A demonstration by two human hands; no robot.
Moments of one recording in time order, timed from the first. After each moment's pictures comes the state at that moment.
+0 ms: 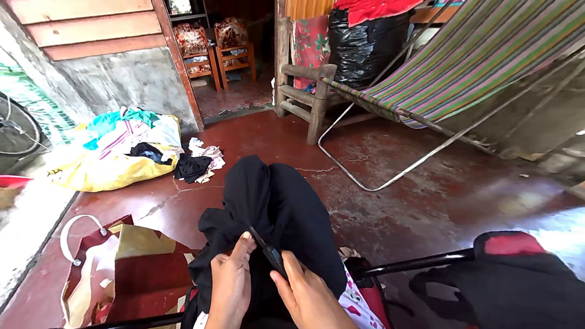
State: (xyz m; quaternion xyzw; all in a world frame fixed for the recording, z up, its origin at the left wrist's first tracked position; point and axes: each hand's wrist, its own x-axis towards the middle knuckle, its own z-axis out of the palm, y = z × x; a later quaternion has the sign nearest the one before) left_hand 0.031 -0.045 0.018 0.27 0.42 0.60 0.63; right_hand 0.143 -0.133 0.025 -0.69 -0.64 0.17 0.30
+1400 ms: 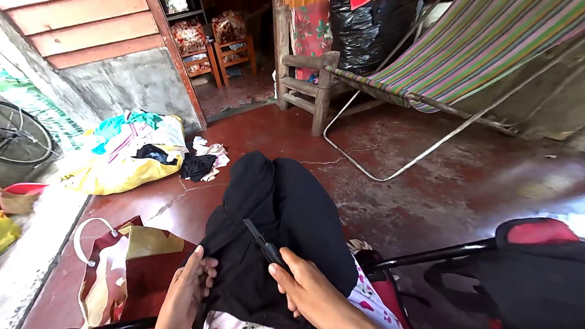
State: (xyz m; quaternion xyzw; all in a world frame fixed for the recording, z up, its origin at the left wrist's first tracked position) left_hand -0.097 -0.023 -0.025 0.42 0.52 0.39 0.63; right_hand 0.158 -0.108 0.010 -0.60 -0.54 0.51 0.28
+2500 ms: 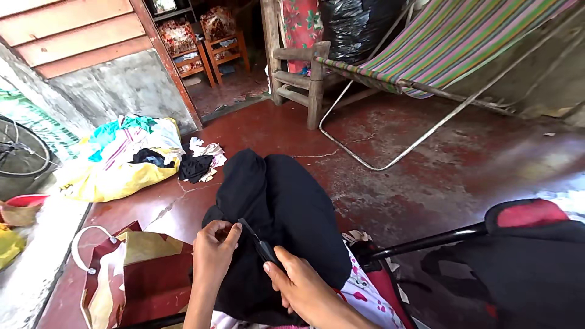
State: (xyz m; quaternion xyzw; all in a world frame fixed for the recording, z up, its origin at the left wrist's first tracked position) left_hand -0.013 0.000 0.012 0.66 0.56 0.36 0.35; right_hand 0.158 -0.109 0.006 -0.60 -0.53 0.53 0.28
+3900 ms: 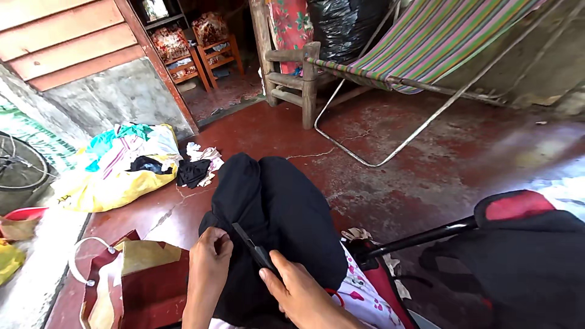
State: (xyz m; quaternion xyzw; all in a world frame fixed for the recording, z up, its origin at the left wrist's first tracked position) left_hand -0.017 -0.006 0.011 0.75 0.55 0.30 0.20; right_hand 0.157 -0.115 0.007 -0.61 -0.56 0.48 0.30
